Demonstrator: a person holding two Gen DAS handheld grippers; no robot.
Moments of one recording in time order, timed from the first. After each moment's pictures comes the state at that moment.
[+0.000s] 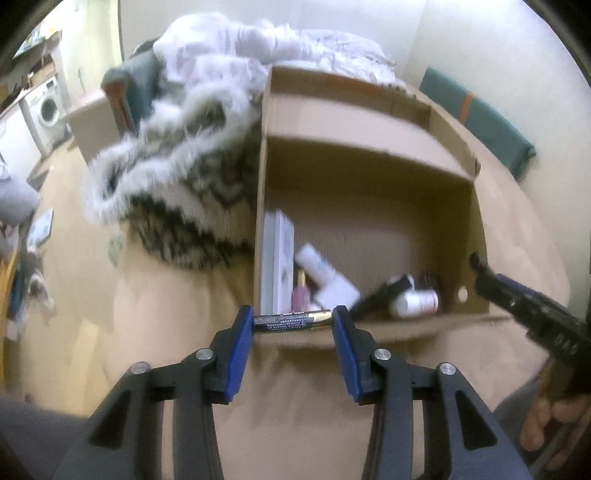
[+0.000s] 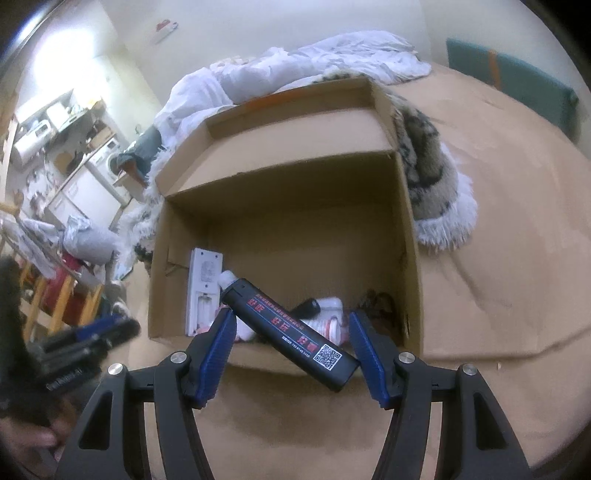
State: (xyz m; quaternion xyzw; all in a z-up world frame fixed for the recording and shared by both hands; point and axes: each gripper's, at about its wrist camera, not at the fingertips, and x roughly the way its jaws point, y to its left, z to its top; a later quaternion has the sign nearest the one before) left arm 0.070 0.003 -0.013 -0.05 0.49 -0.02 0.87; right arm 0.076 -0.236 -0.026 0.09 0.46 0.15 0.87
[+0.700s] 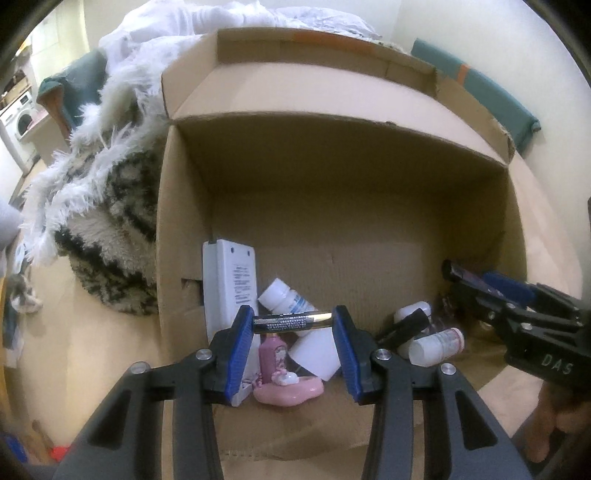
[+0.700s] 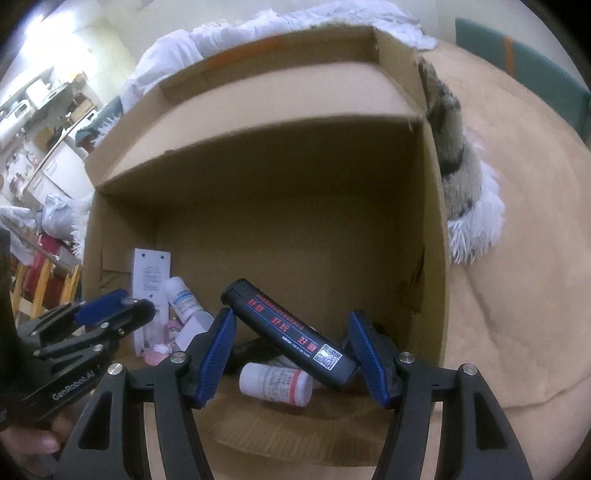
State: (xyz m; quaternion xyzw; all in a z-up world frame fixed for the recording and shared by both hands) left arm 0.152 -0.038 -0.075 -0.02 0.52 -0.04 0.85; right arm 0.151 -0.234 -0.081 0.06 0.53 0.13 0.84
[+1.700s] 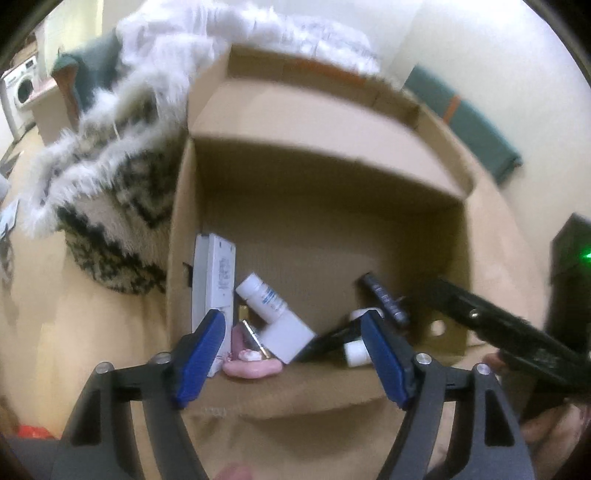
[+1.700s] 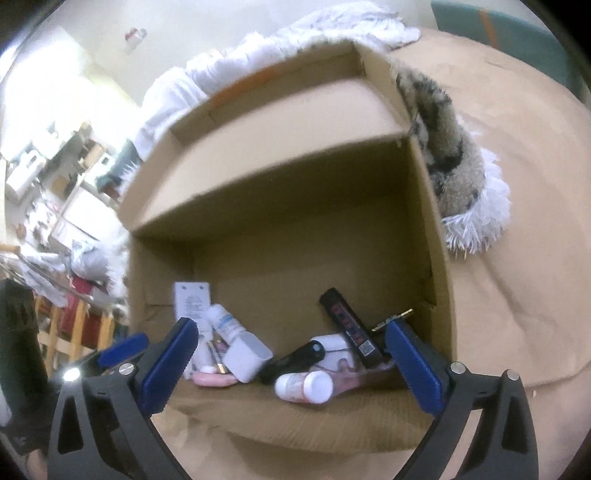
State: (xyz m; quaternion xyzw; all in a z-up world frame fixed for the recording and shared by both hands) left arm 0.126 -0.029 -0.030 -0.10 0.50 -0.07 0.86; right arm 0.138 -0.245 -0.058 0.17 0.49 0.15 0.84
